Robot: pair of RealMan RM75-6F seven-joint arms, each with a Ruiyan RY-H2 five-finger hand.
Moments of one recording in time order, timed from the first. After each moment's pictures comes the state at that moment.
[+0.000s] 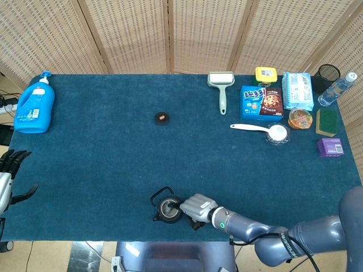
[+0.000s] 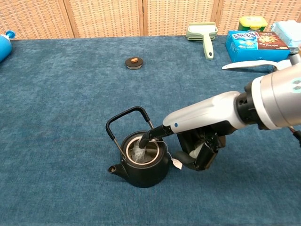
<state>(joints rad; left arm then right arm) -0.13 -1.11 -0.06 -1.55 1.49 1.47 -0.10 1.27 -1.25 -0.10 -2.03 -0.75 0.60 -0.24</state>
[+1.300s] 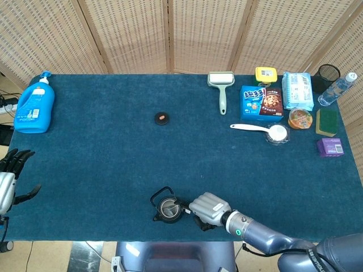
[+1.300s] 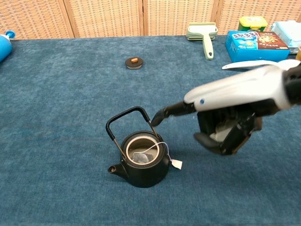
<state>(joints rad) -0.13 -1.11 -0.06 -1.58 1.50 1.48 -0.07 1.15 -1.07 -0.12 -2.20 -0.93 0.73 -0.23</state>
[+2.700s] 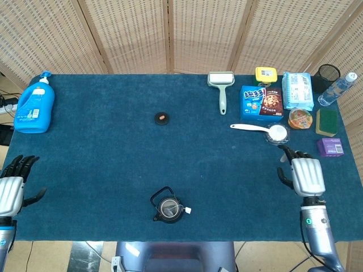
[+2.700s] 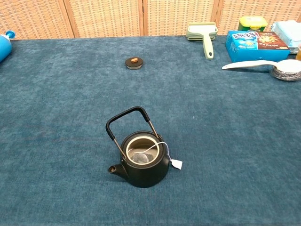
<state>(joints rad) -0.12 -1.24 -0.06 -1.51 1.45 1.48 0.02 0.43 -1.26 -0.01 -1.68 -1.20 1.55 -0.26</state>
